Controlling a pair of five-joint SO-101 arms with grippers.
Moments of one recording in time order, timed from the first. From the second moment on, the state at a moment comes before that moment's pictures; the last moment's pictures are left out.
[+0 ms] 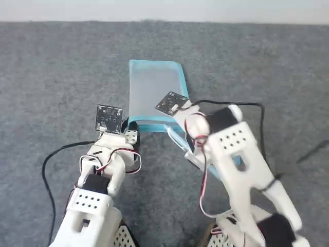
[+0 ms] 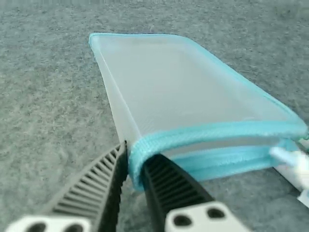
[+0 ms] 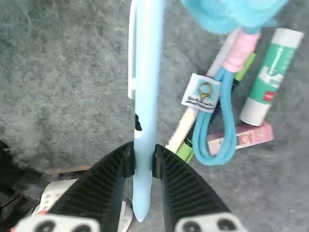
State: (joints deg) left arm 5.5 -64.0 87.9 21.9 8.8; right arm -27.6 -21.5 24.0 94.3 25.0
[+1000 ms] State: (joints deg) left arm 14.1 -64.0 87.9 21.9 -1.0; right arm -23.5 21.9 -26.2 100.6 7.8
